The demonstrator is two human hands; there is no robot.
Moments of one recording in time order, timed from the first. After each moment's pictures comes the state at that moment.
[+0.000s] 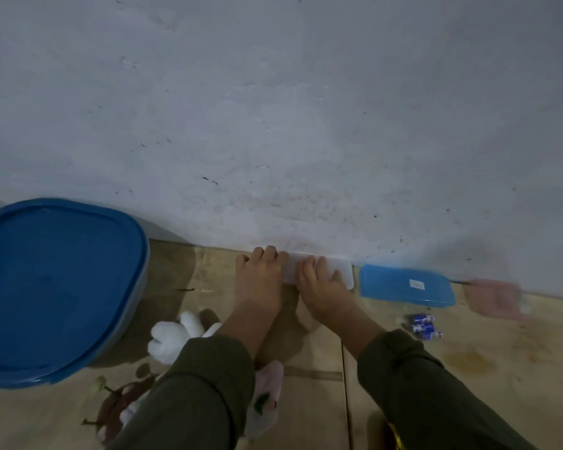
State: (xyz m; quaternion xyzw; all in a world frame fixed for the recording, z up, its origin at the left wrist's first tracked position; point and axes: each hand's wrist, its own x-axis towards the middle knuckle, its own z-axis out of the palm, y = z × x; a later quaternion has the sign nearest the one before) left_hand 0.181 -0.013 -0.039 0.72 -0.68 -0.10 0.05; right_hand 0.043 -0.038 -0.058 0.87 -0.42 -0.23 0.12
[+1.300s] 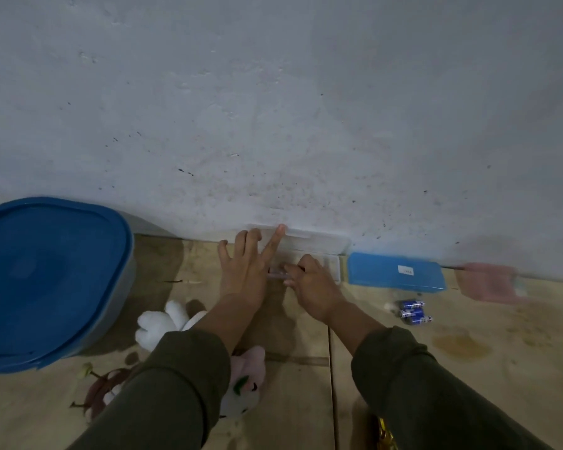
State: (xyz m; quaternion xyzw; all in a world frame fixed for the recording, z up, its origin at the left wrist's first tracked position) left_hand 0.175 -0.006 -0.052 0.72 -0.69 -0.01 0.03; right_hand 0.032 -0.031 -0.061 0.85 -0.50 0.01 -0.17
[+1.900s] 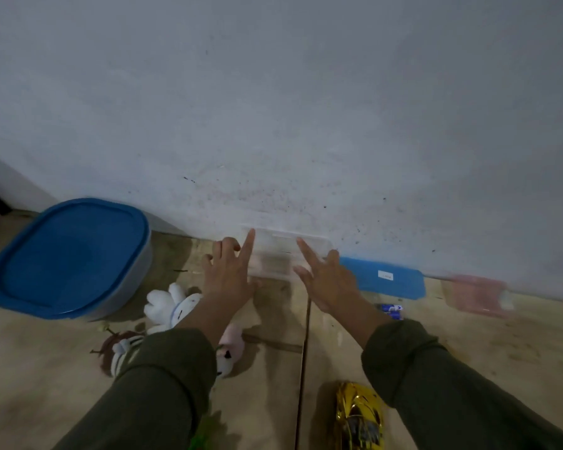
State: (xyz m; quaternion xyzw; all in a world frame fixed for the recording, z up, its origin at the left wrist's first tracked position) left_hand 0.156 0.033 -0.003 0.79 -0.61 -0.07 0.03; right_hand -0.028 -0.028 -0.013 0.82 -0.55 0.00 -0.14
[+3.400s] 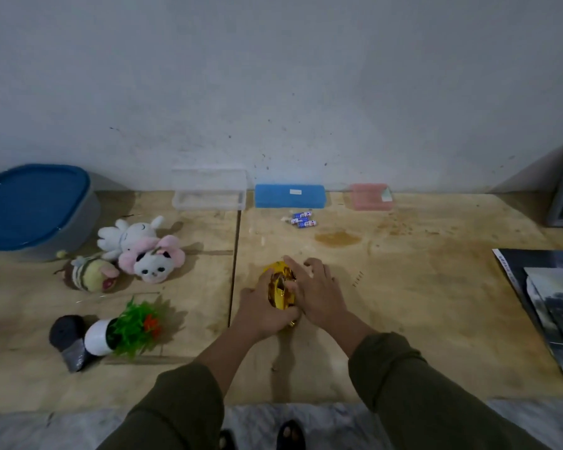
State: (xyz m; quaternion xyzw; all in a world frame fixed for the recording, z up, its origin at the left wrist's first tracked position) left_hand -0.064 0.220 -0.012 0.72 -0.51 -0.45 0.17; right_hand -0.202 0.174 -0.028 0.79 -0.57 0.06 -0.20
